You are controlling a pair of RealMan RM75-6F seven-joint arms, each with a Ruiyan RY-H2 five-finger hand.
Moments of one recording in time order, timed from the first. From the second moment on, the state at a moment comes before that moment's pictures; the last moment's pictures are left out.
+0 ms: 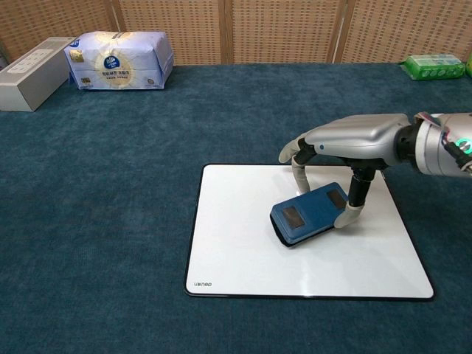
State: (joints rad) left arm -0.02 -0.89 0.03 -1.94 1.61 1.52 -0.10; right arm 0.89 -1.40 0.01 -1.66 -1.08 0.78 -0.39
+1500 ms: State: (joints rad) left arm -0.01 -0.89 0.04 -1.93 1.61 1.54 -0.11; right arm 0.87 -1.47 0.06 -1.57 -1.20 0.75 -0.29
